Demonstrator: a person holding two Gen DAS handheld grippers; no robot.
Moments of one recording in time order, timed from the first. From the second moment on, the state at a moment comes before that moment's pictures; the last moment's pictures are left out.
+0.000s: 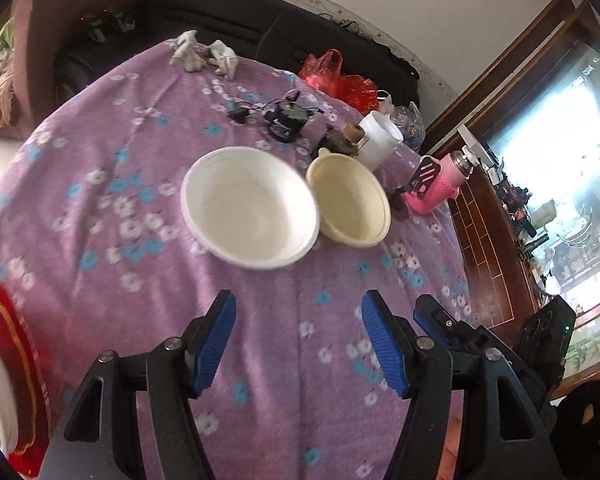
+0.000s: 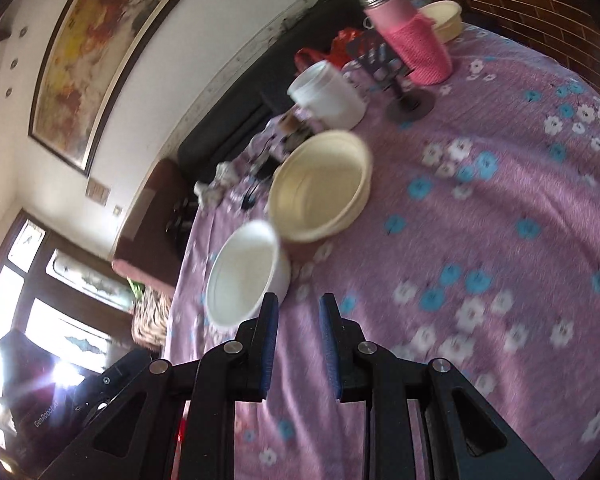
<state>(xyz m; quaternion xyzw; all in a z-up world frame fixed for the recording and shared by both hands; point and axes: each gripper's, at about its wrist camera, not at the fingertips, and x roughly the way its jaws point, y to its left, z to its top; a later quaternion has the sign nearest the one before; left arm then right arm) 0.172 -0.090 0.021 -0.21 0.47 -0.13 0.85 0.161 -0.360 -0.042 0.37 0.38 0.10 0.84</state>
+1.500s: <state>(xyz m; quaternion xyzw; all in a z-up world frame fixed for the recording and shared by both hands) 0.357 -0.144 -0.044 -0.30 0.52 -0.15 0.79 0.281 -0.429 -0.085 0.45 0.37 0.05 0.81</state>
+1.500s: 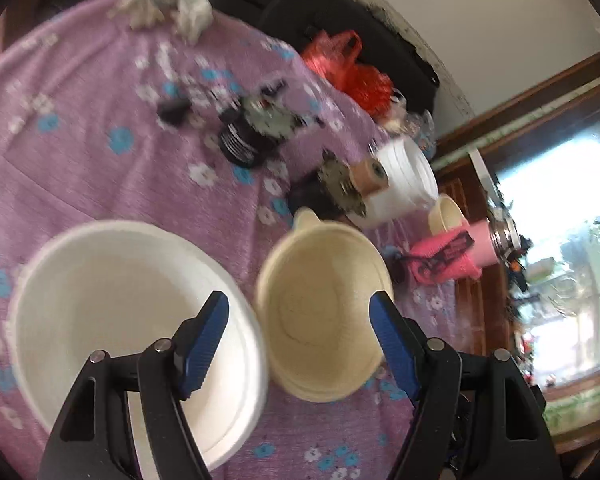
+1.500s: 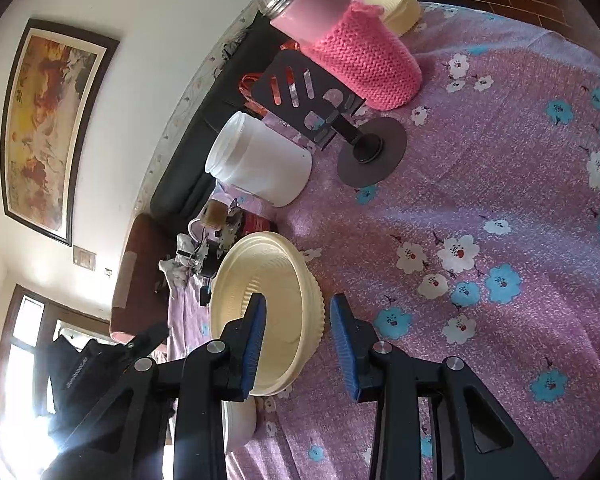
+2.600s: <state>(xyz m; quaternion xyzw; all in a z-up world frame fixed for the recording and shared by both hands) 0.391 -0.147 -0.062 -0.29 0.49 -0.22 0.79 0.293 -0.415 -0.102 0.45 0.37 0.06 0.81</state>
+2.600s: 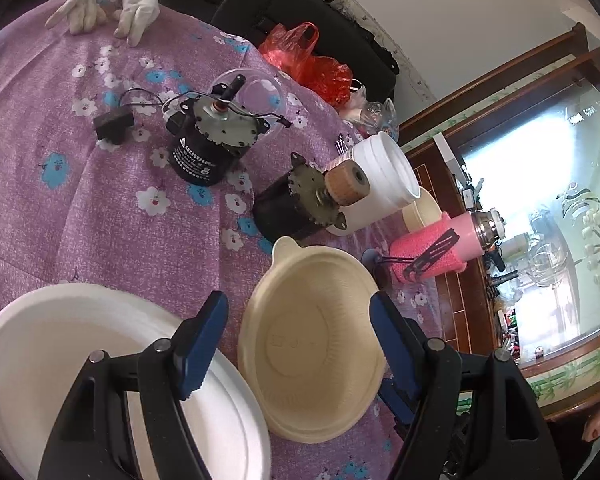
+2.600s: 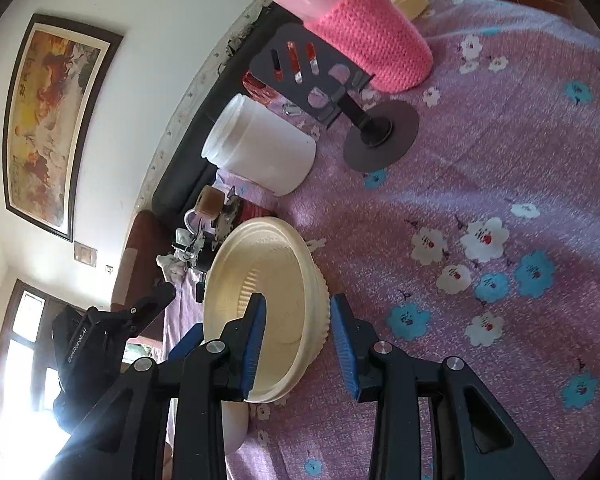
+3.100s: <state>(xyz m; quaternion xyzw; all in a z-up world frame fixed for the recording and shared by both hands) 0.382 -0.177 -0.058 -0.24 0.50 -0.25 0.79 0.295 -0.421 -0.108 0.46 0.37 0.05 0.80</state>
